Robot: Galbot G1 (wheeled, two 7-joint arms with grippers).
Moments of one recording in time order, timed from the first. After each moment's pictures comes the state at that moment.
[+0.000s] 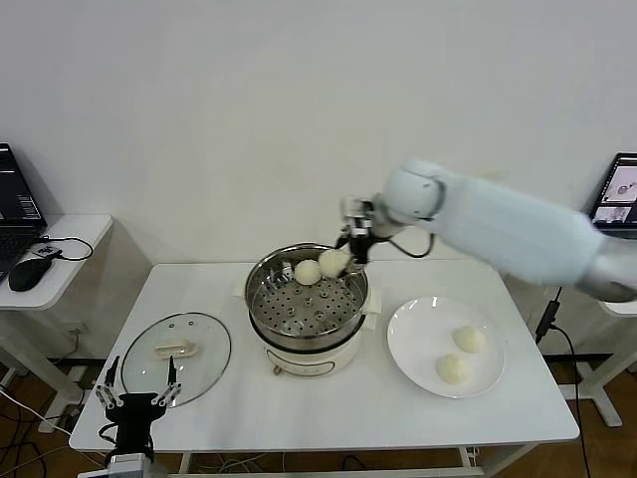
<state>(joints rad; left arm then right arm) 1.71 -1.31 -0.61 -2.11 0.10 0.04 -0.32 0.46 1.18 -1.12 1.23 0.42 -0.51 -0.85</state>
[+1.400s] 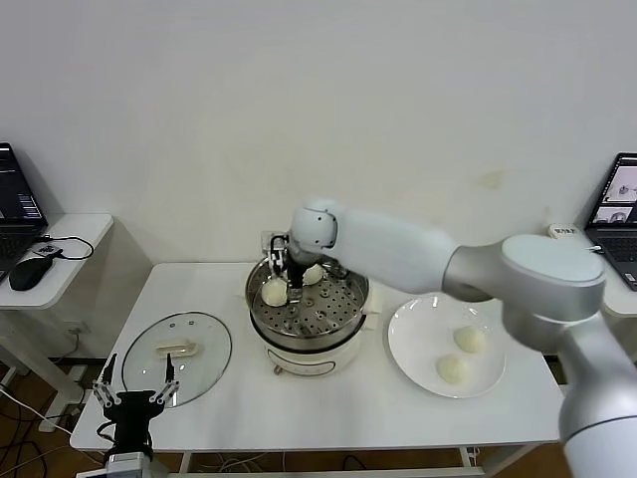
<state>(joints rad) 1.70 -1.32 -0.62 -2.11 0.10 0.03 -0.32 0.49 1.31 -1.20 1.14 0.40 -0.52 -0.90</state>
